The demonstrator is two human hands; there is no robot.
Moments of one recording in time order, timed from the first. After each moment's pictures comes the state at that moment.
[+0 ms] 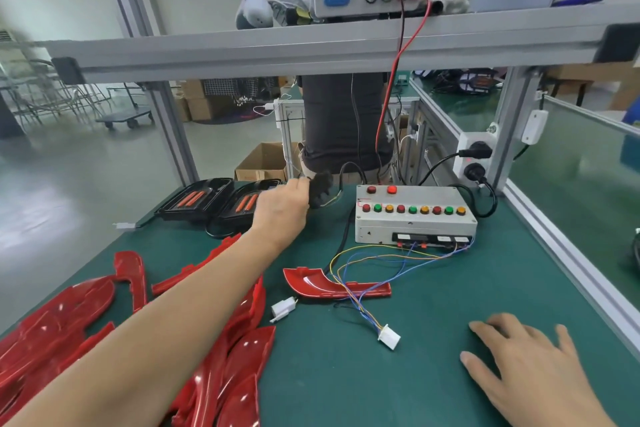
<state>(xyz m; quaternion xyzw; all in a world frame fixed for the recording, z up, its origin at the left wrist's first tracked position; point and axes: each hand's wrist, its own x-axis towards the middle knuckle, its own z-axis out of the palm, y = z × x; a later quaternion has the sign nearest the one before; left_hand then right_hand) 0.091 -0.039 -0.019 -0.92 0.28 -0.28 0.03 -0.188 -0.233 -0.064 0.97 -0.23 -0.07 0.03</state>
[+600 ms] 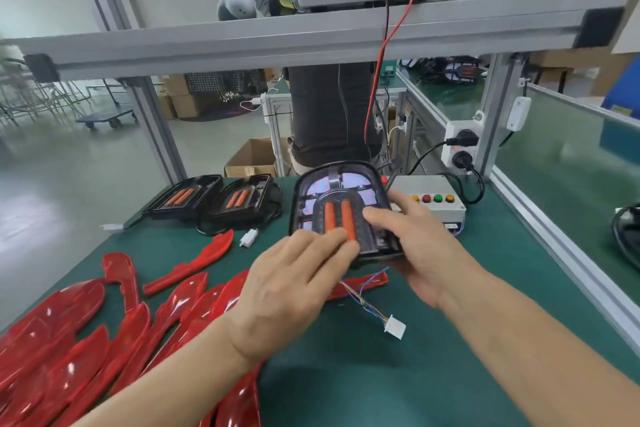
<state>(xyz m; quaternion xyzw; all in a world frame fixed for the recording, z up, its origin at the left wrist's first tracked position) -0.045 -0.005 -0.014 -0.70 0.54 -0.45 -0.11 -0.094 -0.174 0.016 0.58 -0.10 0.09 -0.81</state>
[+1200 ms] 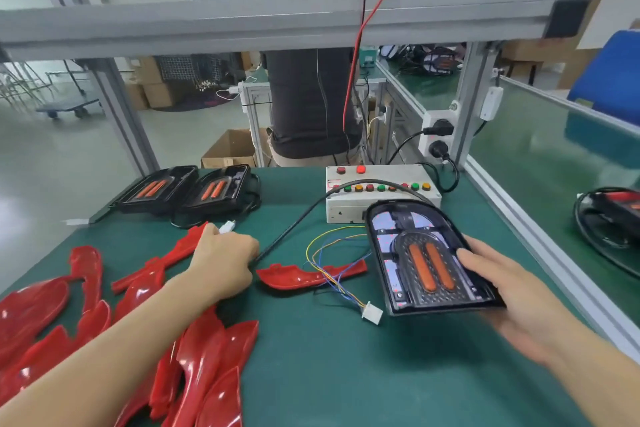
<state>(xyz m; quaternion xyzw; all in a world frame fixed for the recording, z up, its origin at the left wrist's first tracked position) 0.040 0.014 -0.047 -0.95 0.28 -0.07 0.14 -0.178 -0.264 -0.045 0.57 -0.18 0.09 -0.80</state>
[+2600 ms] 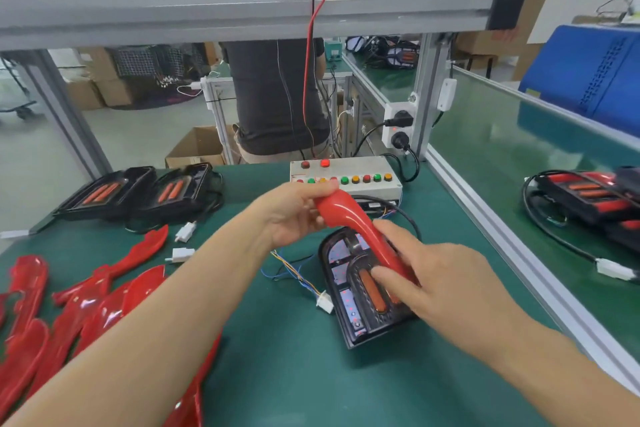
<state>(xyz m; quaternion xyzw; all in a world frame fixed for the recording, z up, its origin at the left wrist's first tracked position) 0.001 -0.116 0.007 -0.61 0.13 0.40 -0.67 -0.193 -0.225 -0.012 0.97 -0.06 0.20 -0.10</state>
